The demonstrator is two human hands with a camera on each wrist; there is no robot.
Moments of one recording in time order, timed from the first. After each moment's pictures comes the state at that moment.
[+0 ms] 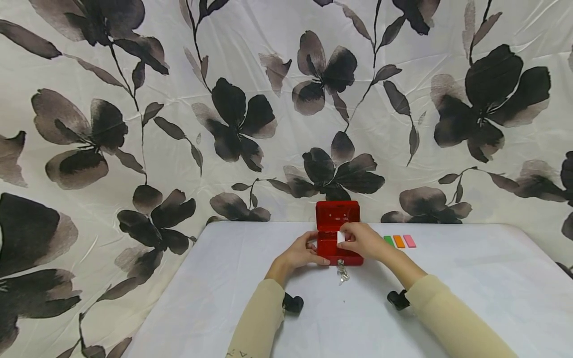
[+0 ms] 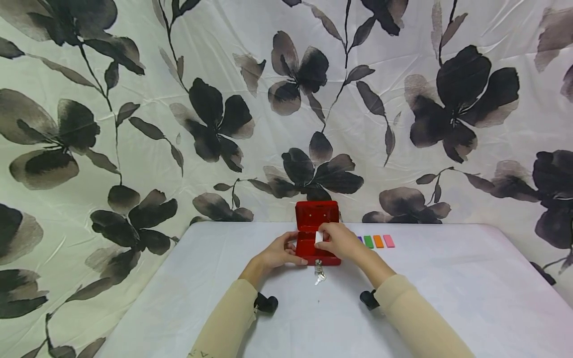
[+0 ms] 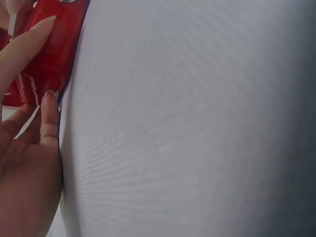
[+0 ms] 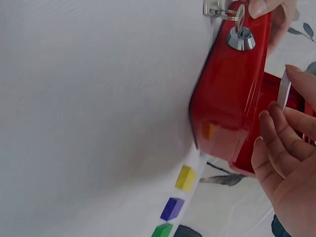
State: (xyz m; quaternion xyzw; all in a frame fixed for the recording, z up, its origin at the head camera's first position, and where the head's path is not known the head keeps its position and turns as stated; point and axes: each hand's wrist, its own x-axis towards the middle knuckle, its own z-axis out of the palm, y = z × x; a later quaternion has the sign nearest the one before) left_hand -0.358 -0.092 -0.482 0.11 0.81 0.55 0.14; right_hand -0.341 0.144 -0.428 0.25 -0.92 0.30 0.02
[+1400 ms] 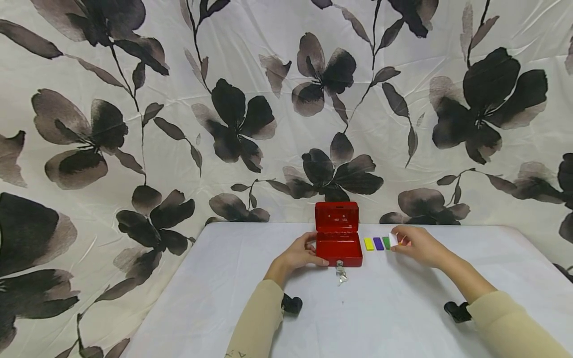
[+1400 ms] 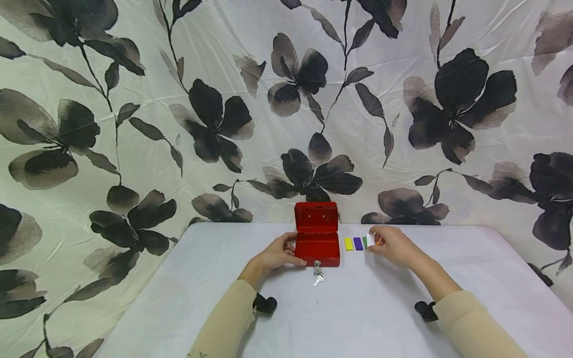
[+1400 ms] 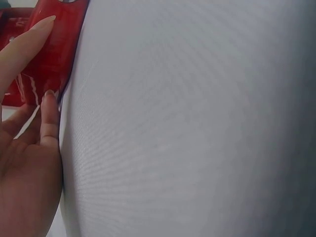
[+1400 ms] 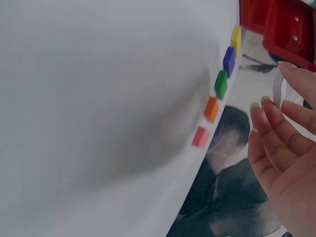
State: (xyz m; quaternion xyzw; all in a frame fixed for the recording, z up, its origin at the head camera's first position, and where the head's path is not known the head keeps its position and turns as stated) left_hand -0.357 -0.092 -0.483 0.11 0.82 0.55 0.14; right_hand -0.311 0.262 -0.425 0.25 -0.93 0.26 0.07
